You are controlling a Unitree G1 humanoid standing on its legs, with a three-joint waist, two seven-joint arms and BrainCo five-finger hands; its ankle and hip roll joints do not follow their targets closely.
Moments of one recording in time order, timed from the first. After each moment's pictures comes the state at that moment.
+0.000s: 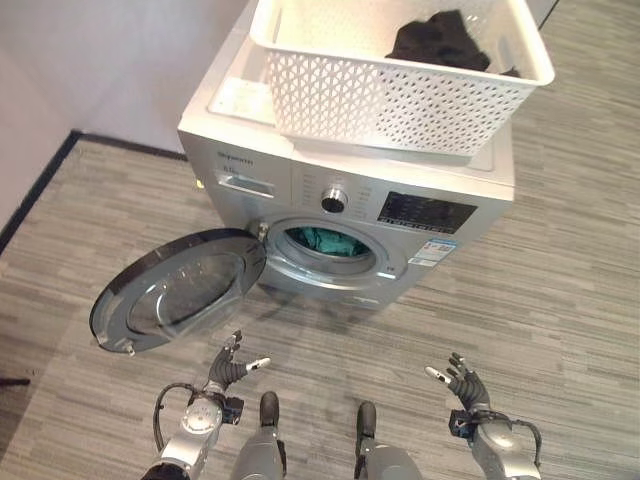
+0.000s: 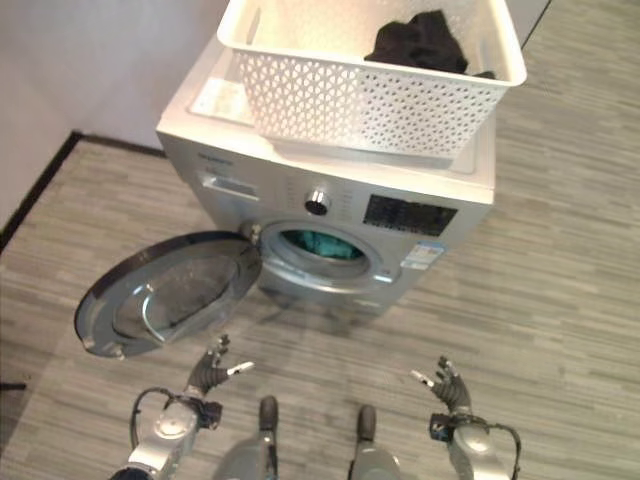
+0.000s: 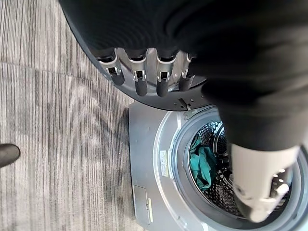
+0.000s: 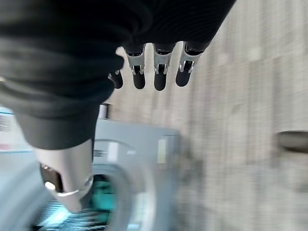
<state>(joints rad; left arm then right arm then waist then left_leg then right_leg) 0.01 0.35 -0.29 0.66 -0.22 -0.21 0.15 0.05 -0.33 0.06 0.60 0.44 -0.18 -0.07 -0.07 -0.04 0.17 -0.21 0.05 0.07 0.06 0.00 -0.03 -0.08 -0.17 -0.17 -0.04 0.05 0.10</state>
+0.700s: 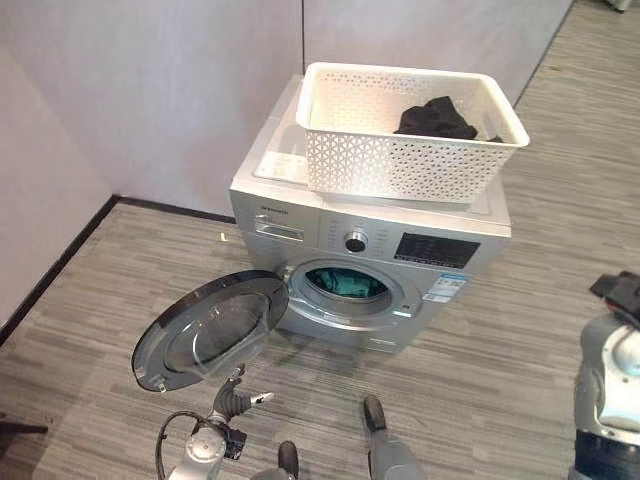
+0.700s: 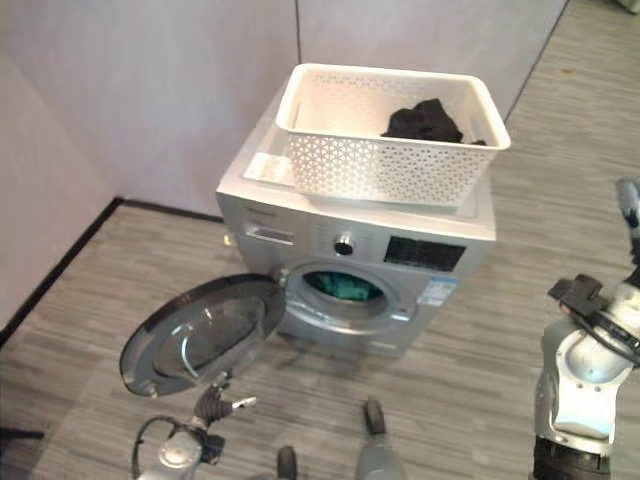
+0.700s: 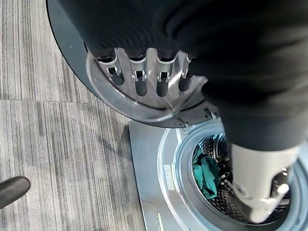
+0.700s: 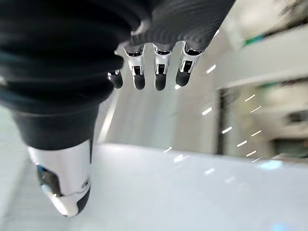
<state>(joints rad) 0.05 0.31 -0.31 0.72 -0.06 -0.17 0.14 -0.08 -0.45 -0.40 -0.38 0.17 -0.36 -0.56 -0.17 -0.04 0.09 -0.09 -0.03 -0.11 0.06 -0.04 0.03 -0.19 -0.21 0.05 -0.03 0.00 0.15</state>
